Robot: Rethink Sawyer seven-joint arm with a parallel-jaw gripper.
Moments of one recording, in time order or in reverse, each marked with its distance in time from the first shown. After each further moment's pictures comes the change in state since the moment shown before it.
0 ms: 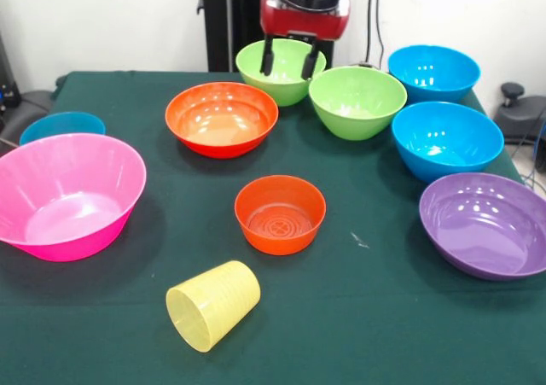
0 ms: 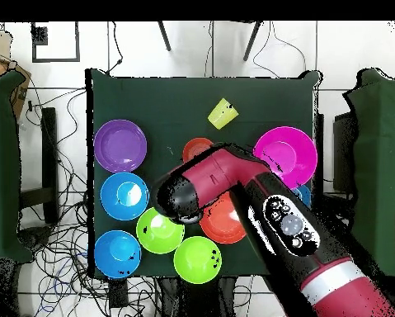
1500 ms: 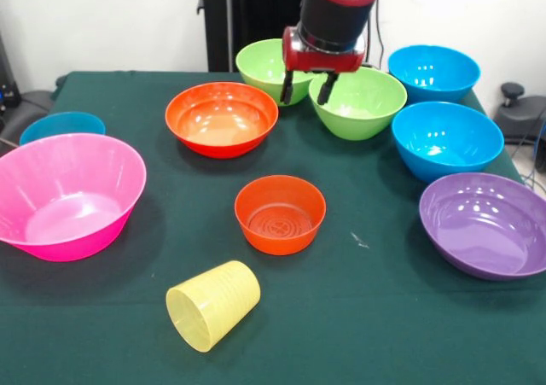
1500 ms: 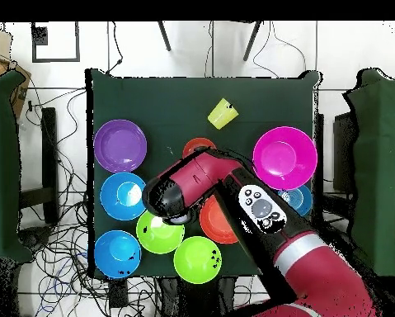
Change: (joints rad) arm 0.090 0.152 -0.077 -0.054 -0.074 -0.017 -0.007
